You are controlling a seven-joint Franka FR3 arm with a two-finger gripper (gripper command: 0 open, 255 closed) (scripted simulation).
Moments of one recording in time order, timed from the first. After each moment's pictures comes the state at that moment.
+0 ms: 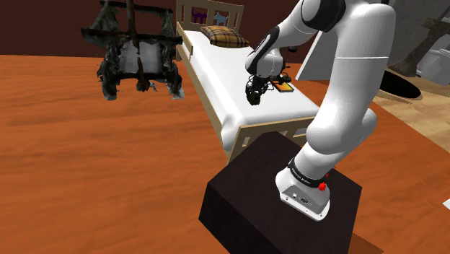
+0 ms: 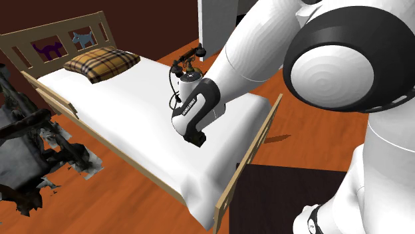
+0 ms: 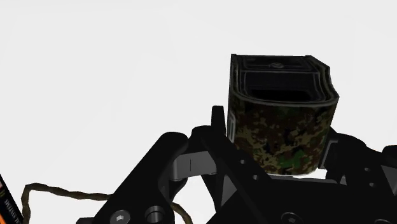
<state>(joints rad) -0.31 0.42 -0.32 -2.21 0.16 2.66 -0.23</state>
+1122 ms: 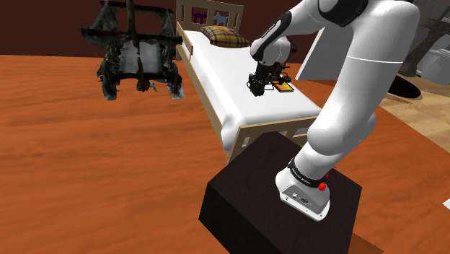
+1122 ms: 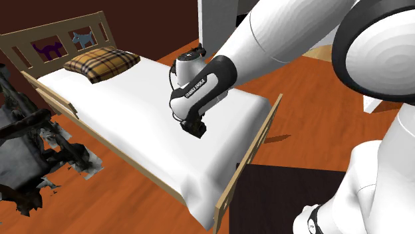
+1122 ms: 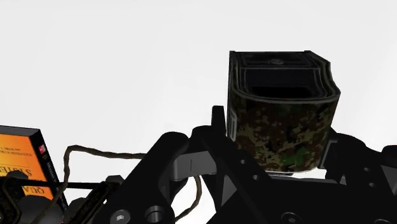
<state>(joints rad) -0.27 0.27 -0.38 -2.21 0.08 2.52 -0.18</state>
